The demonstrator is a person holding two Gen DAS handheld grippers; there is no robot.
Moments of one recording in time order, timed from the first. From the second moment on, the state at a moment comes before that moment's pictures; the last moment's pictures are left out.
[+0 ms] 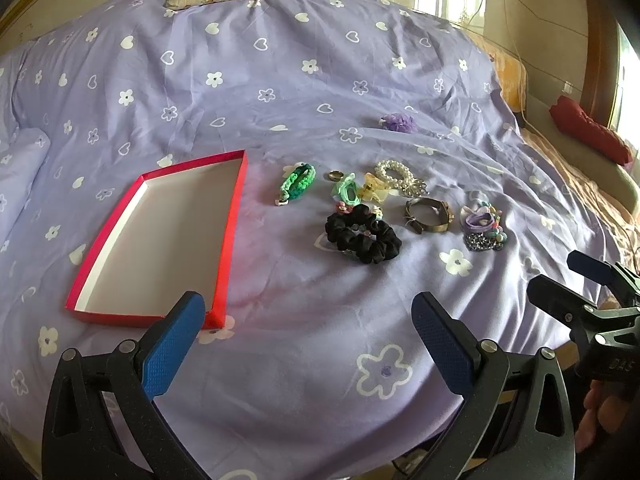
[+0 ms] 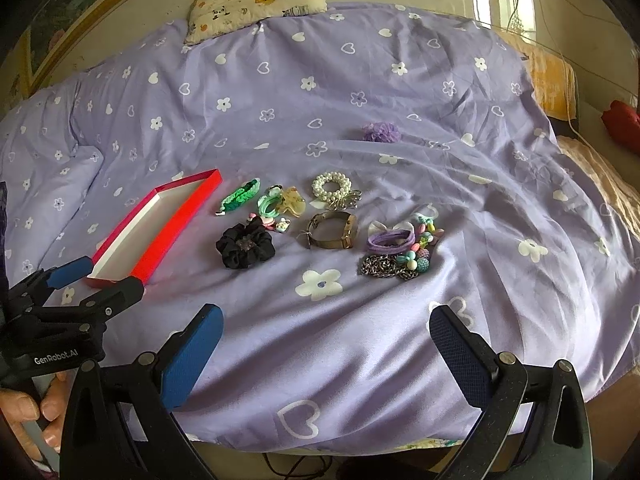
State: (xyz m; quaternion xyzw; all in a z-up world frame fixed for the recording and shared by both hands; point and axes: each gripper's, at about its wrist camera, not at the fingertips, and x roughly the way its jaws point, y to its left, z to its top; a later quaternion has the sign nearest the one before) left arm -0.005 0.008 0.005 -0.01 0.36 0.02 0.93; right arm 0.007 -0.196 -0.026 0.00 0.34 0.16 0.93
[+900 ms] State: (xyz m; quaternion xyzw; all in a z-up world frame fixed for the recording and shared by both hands) left arm -0.005 0.005 0.012 -0.02 0.36 0.02 0.93; right arm 0.006 -0.196 -0.018 0.00 0.34 0.17 0.93
